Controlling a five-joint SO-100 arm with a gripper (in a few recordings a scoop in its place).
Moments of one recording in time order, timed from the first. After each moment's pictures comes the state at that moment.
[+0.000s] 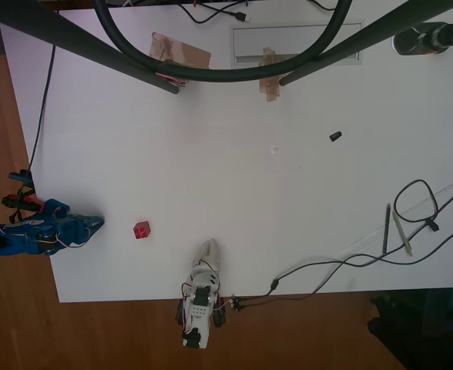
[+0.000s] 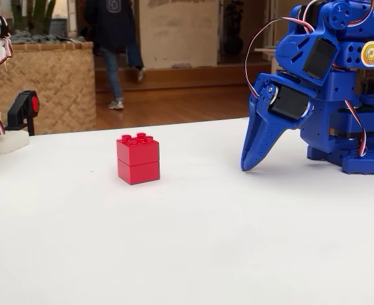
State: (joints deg) arm -1.4 181.9 178.5 65.1 -72.9
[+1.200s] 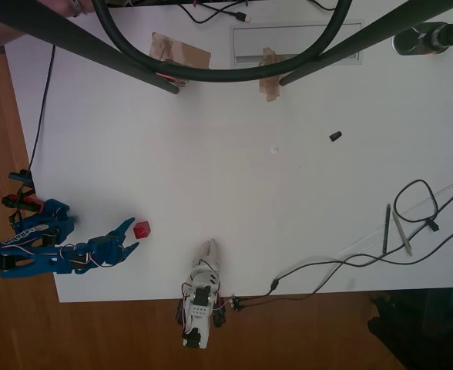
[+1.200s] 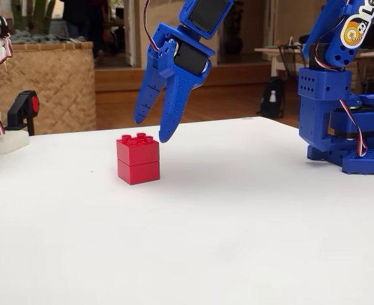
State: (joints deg) arm 9.4 115.2 135.0 33.0 -99.0
